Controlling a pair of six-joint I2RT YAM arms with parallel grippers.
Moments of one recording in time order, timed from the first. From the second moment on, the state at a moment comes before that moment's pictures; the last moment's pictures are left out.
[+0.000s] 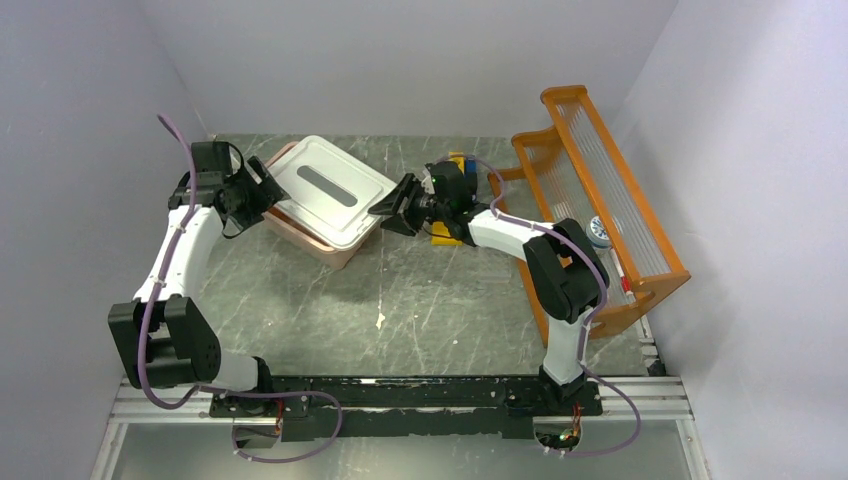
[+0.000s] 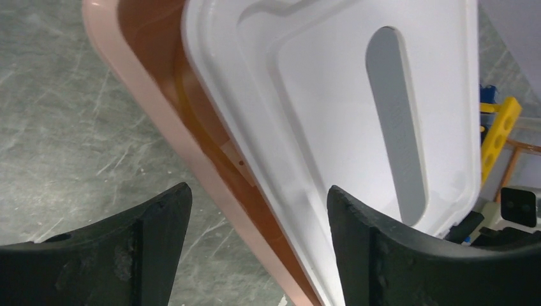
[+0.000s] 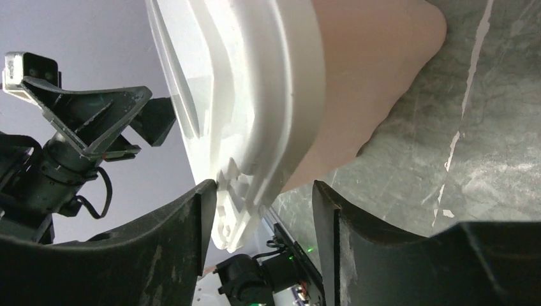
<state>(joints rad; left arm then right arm) 0.11 1.41 1.19 -0.61 0.14 -0.59 0.58 1.91 1.21 0.25 -0.51 1.20</state>
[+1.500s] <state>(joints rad) 0.12 1.37 1.09 -0.55 0.01 -0.64 0.61 2.10 1.48 0.15 -0.68 1.05</state>
